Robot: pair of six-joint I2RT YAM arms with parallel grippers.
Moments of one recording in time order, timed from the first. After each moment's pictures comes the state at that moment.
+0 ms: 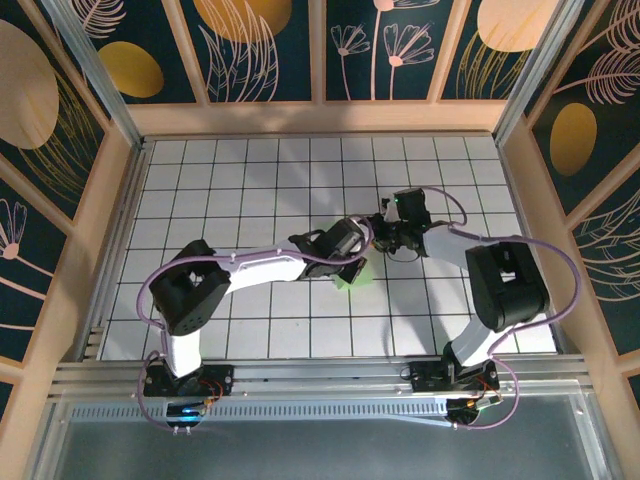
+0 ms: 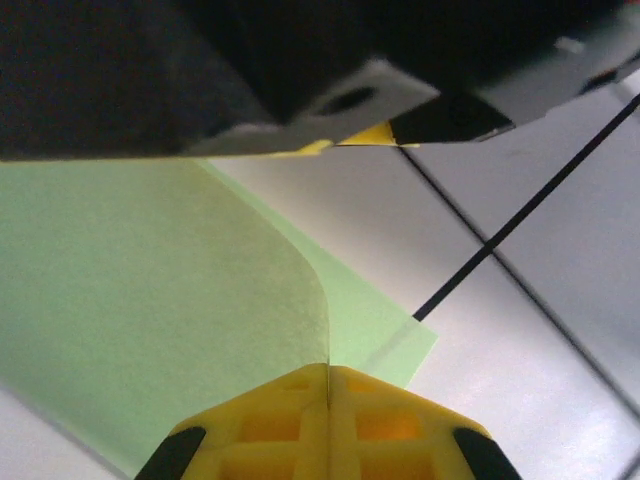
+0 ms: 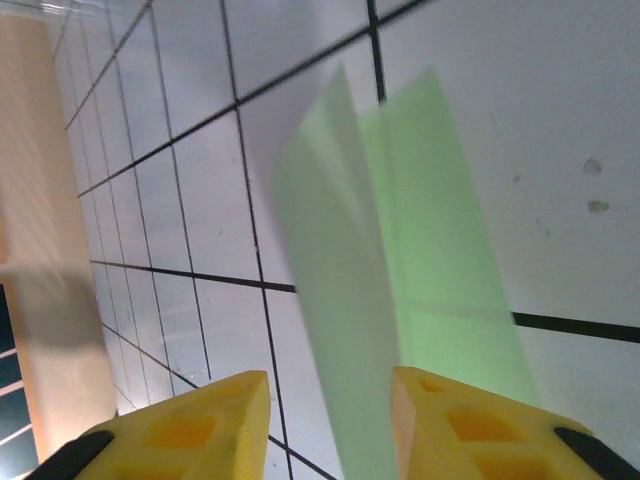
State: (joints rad) left arm -0.95 1.87 1.22 -0.24 0.05 -0.35; right arm 0.33 1.62 0.82 -0.03 -0.57 0.77
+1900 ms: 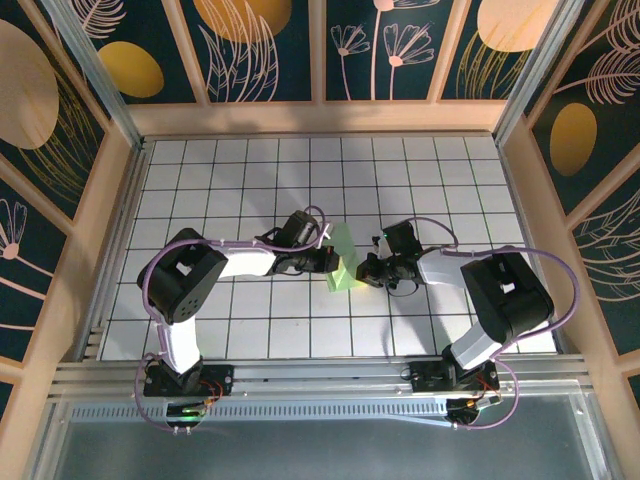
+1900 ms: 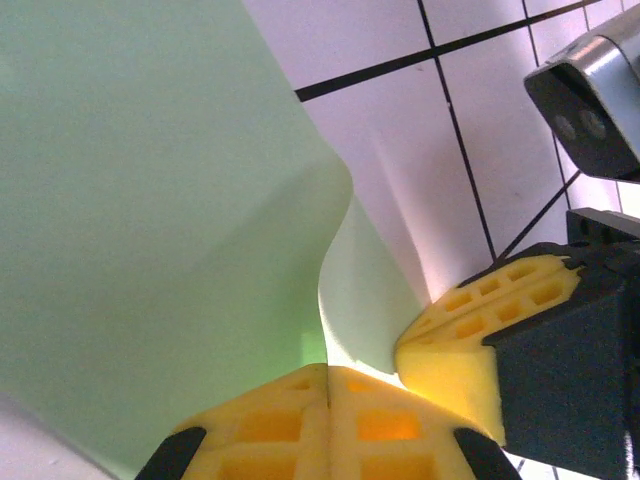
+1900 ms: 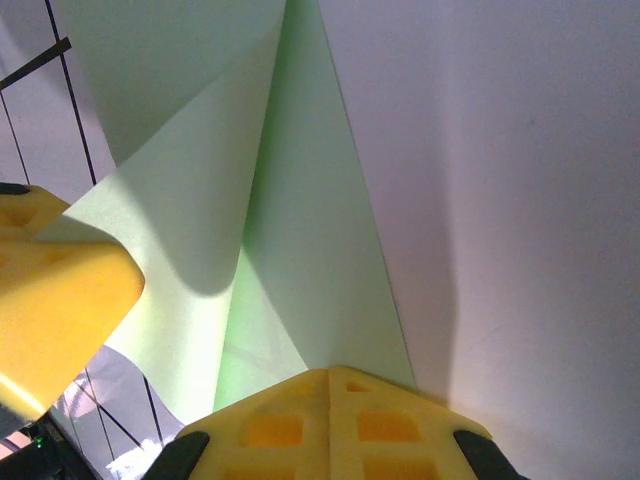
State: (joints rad) left arm -0.72 1.88 0.94 0.10 0.44 -0.61; right arm 0.47 1.58 0.60 -0.06 -0.52 0.70
